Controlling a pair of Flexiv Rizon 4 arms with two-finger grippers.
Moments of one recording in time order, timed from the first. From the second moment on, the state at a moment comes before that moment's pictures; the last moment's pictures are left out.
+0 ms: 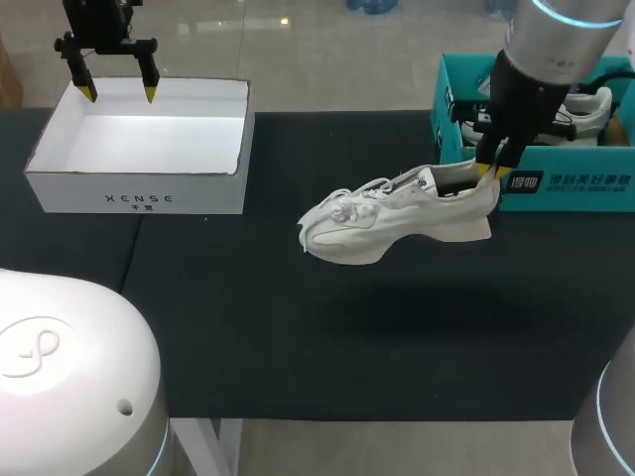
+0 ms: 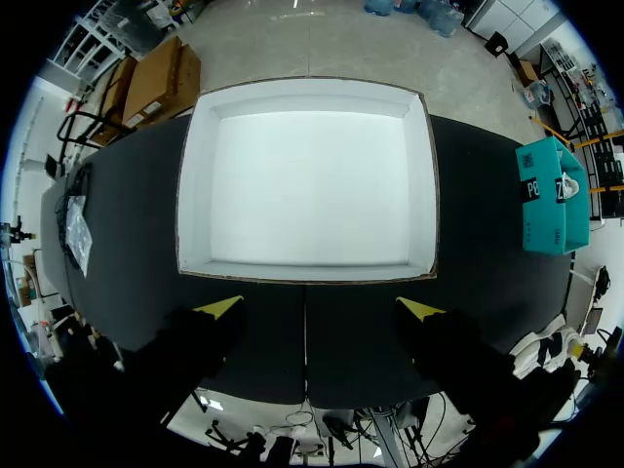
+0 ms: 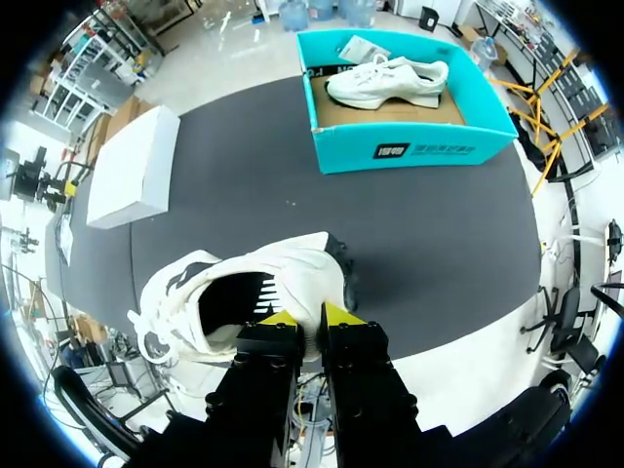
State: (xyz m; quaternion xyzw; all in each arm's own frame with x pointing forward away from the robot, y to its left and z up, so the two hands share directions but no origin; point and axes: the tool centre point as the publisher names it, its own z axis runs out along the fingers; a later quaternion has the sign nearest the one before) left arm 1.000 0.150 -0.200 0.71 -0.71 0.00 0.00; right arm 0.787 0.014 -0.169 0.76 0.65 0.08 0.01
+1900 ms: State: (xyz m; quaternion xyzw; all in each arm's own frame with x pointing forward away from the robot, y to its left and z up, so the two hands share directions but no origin) left arm 1.000 0.150 -0.200 0.71 -0.71 0.00 0.00; right arm 0.769 0.013 -0.284 0.81 0.57 0.12 -0.06
